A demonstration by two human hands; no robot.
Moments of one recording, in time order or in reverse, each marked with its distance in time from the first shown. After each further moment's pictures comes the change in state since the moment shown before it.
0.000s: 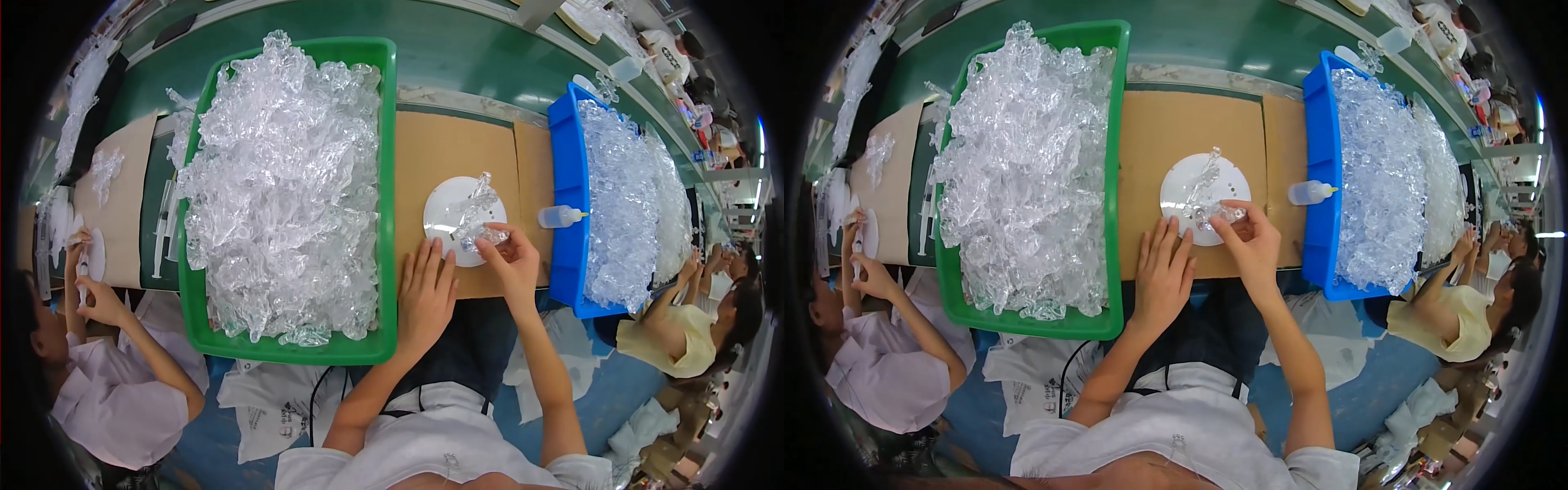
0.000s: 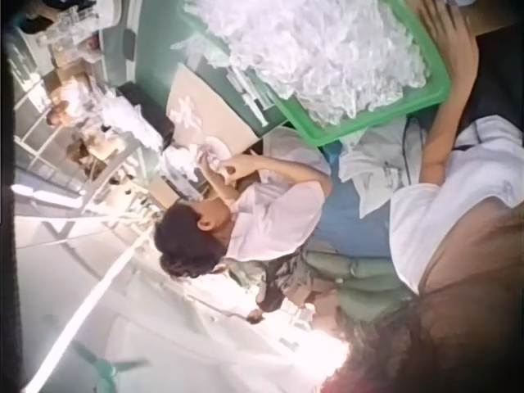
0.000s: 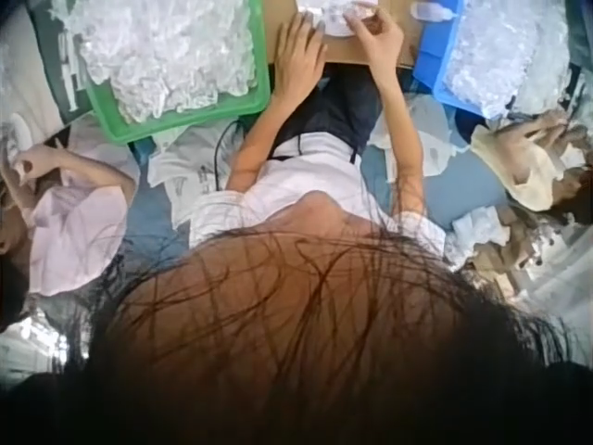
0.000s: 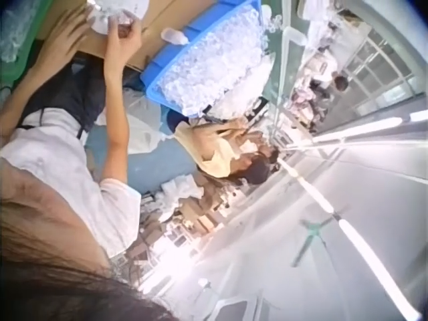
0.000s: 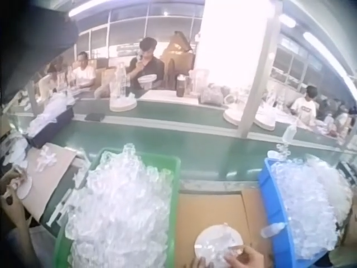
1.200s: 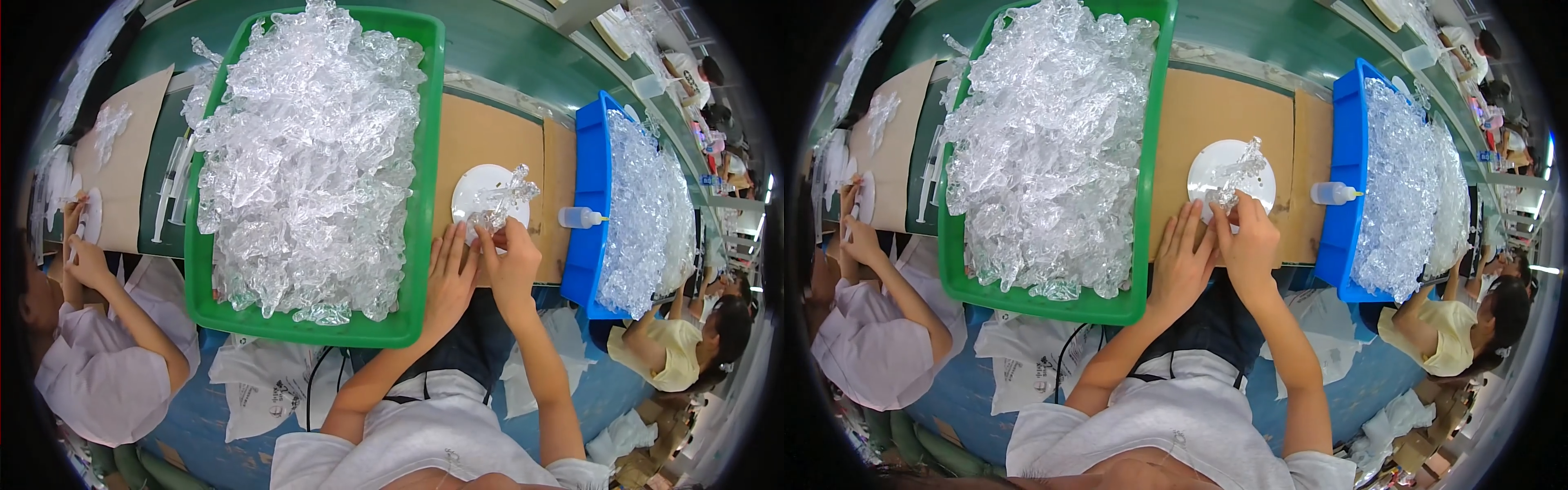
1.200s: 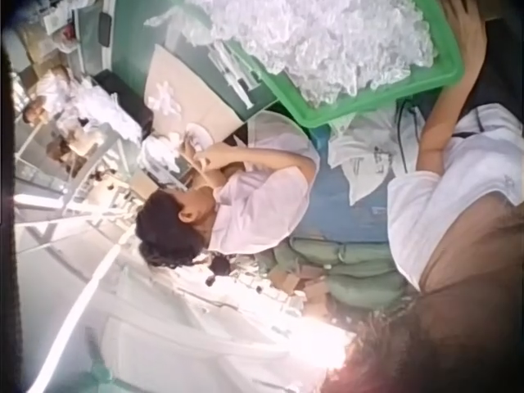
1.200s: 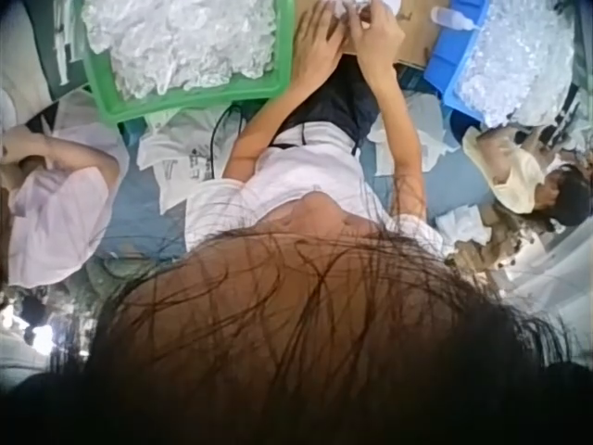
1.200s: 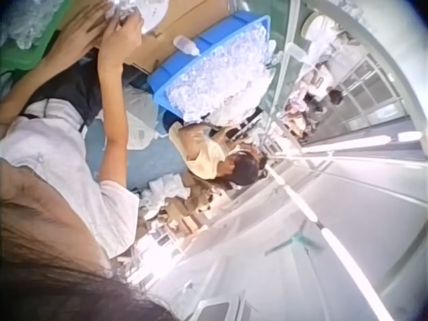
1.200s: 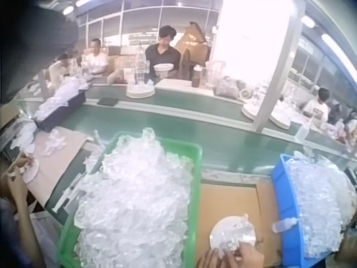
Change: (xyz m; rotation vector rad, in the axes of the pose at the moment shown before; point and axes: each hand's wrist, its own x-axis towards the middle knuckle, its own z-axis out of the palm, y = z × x) left_hand -0.004 -0.007 0.003 0.024 -0.003 0.007; right_hand -0.005 -0.001 0.045 -0.754 0.148 -0.509
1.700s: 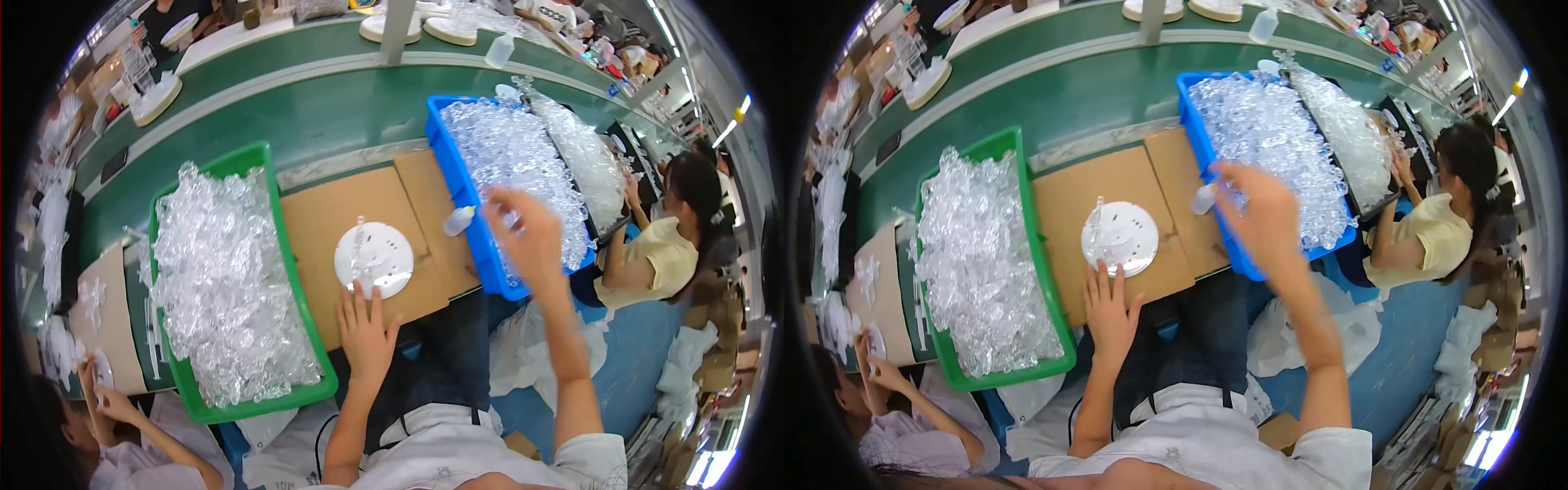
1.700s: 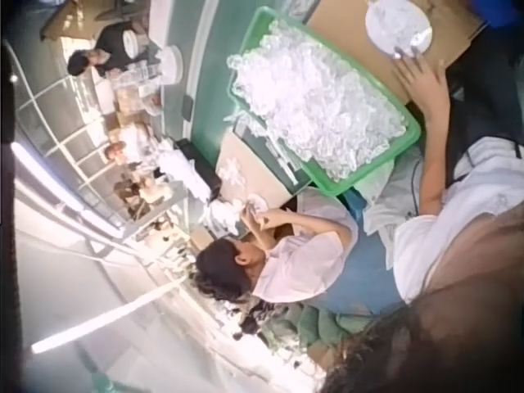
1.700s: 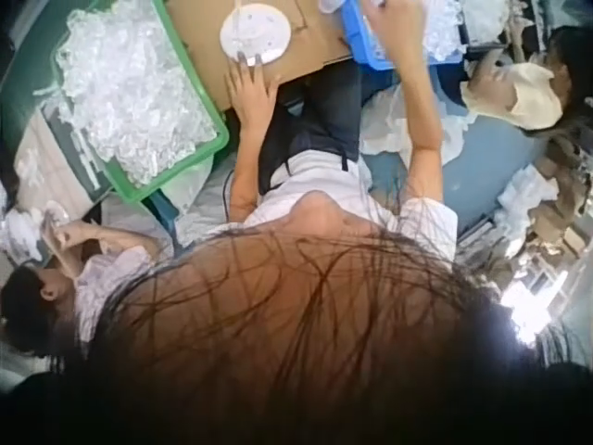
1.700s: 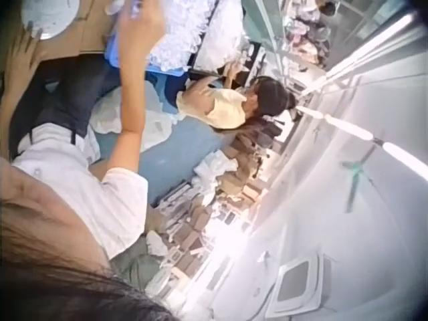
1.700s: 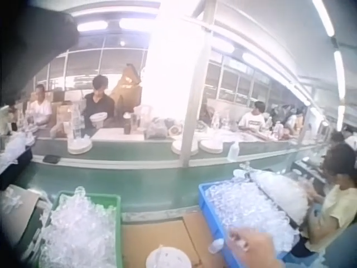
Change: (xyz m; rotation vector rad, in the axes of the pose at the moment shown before) left_hand 0.003 0.011 -0.006 0.268 -0.100 0.079; right_hand 0.036 0.031 -0.174 -0.155 0.250 -0.033
